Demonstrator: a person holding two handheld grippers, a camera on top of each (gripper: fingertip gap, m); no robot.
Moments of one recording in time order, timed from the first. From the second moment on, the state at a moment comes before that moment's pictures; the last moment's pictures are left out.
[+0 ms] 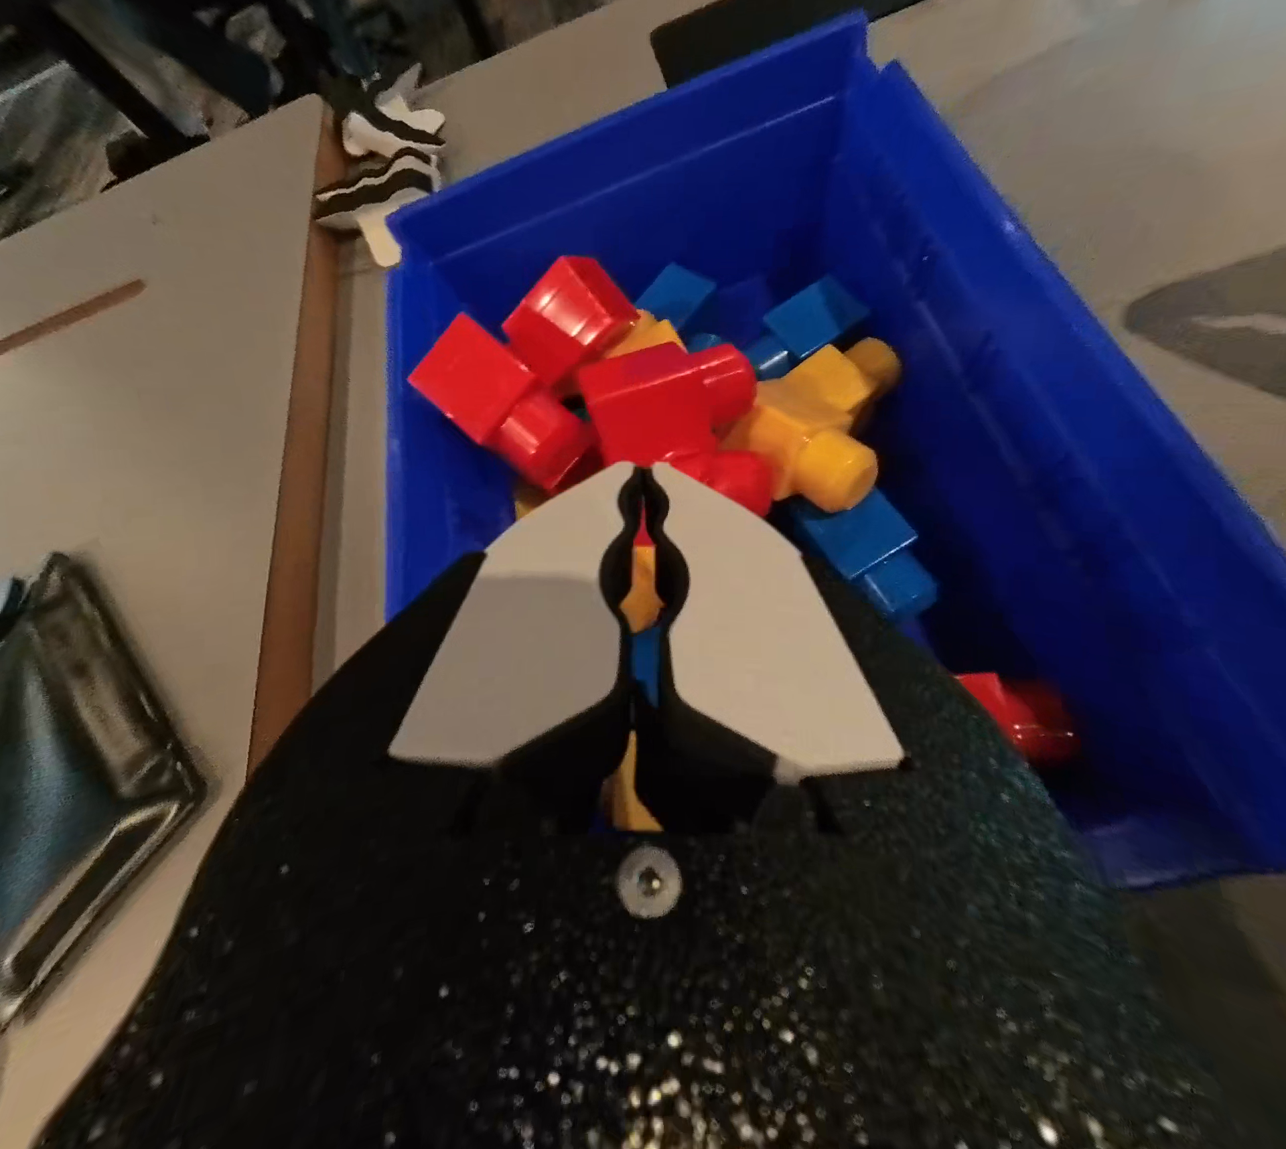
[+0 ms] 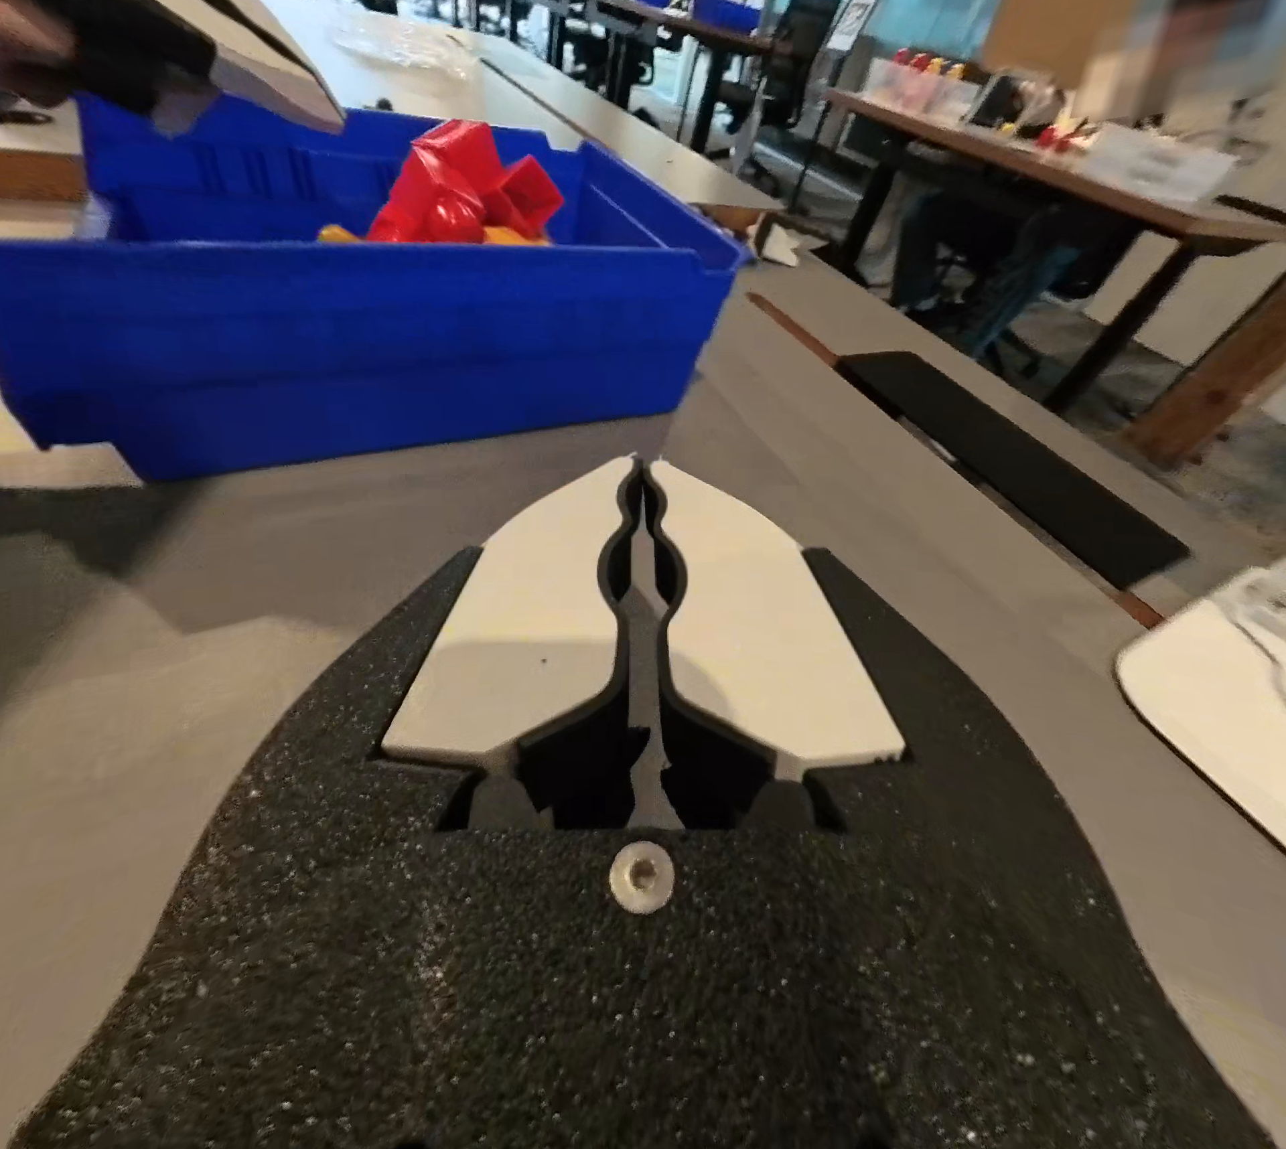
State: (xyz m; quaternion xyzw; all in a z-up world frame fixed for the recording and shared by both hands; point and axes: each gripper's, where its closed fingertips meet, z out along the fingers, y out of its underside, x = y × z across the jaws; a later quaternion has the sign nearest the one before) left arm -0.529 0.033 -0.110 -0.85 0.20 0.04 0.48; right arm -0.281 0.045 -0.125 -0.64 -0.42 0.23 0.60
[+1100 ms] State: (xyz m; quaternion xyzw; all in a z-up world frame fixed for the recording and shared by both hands) left arm -0.522 0.077 -0.142 -0.93 0.08 0.11 0.34; right arm -0.207 0.029 -0.104 -0.59 -0.27 0.24 0.72
